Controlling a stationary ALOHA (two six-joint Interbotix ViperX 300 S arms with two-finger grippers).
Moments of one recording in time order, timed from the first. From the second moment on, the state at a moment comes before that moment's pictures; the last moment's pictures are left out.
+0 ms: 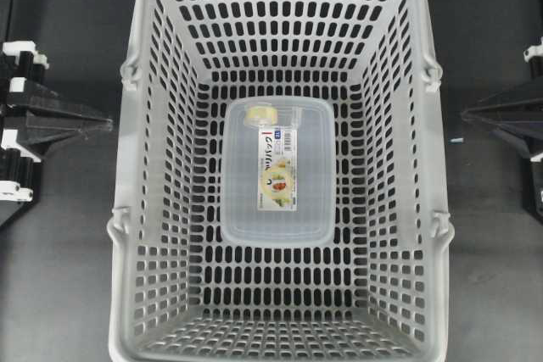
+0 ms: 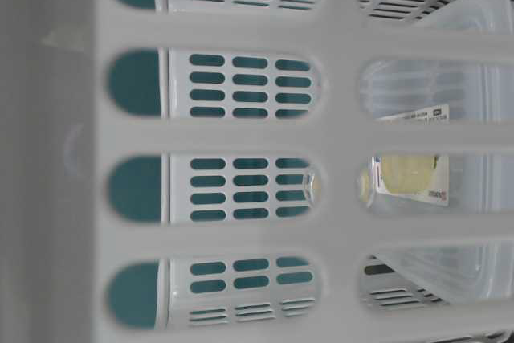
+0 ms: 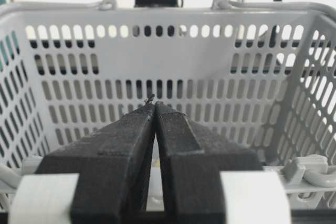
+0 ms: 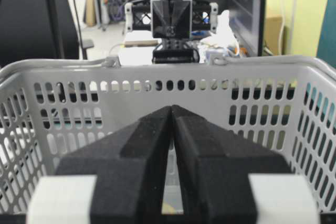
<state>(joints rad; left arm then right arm) 0.00 -0.96 1.17 0.00 -0.29 0.00 0.00 -0.97 1.18 0.00 -0.29 0.00</state>
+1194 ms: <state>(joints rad) -0.04 -0.26 0.28 0.04 0.70 0.01 0.01 -1.05 1.11 0.01 0.02 0.06</state>
